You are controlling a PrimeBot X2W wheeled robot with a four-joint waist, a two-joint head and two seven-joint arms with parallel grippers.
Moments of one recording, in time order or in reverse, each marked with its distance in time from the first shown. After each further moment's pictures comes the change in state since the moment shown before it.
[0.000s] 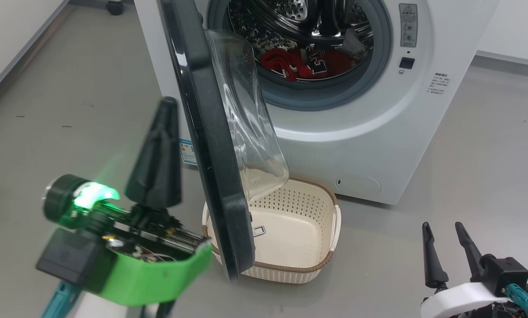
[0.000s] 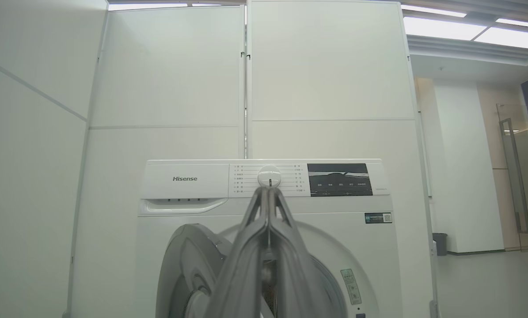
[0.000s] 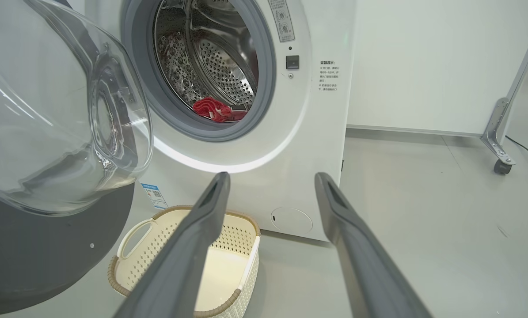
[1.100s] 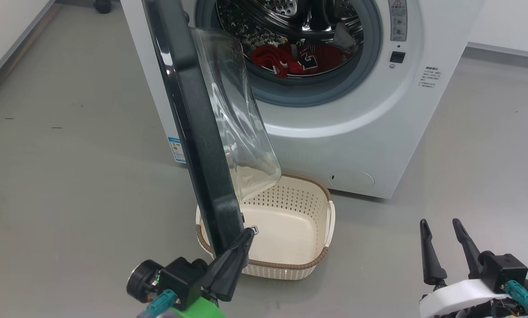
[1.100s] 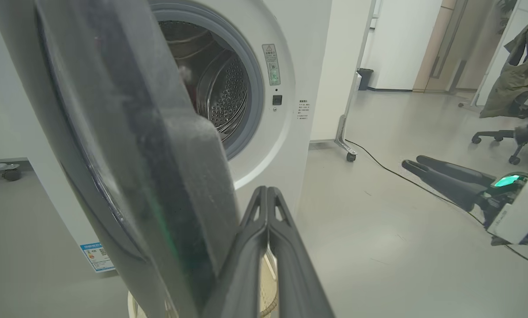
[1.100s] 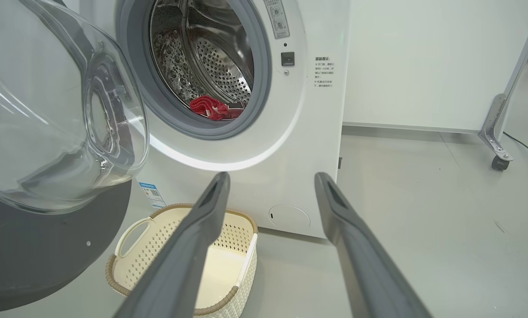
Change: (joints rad) left arm 0.172 0.096 -0.268 0.250 -0.090 -0.062 0.197; right arm -0.013 0.024 -0.030 0.014 -0.036 0.043 0.000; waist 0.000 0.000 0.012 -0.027
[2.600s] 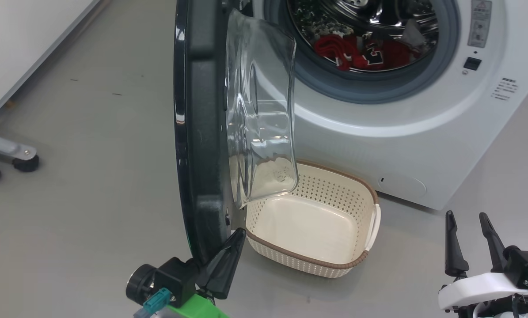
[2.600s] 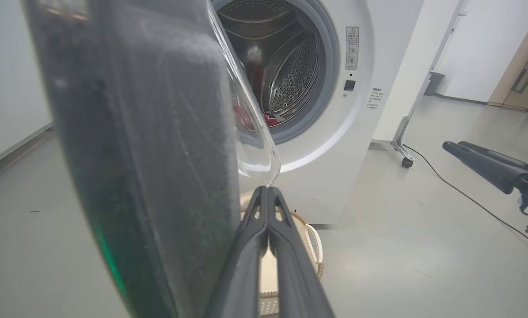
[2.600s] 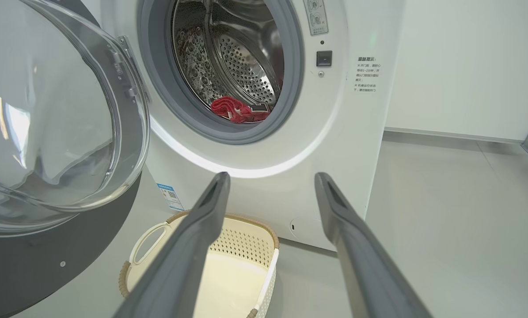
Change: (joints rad) left arm -0.006 -0.047 0.048 0.130 -0.006 0.078 -0.066; right arm -0.022 0.010 -0.105 0.001 -0.014 0.010 0.000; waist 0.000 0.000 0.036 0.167
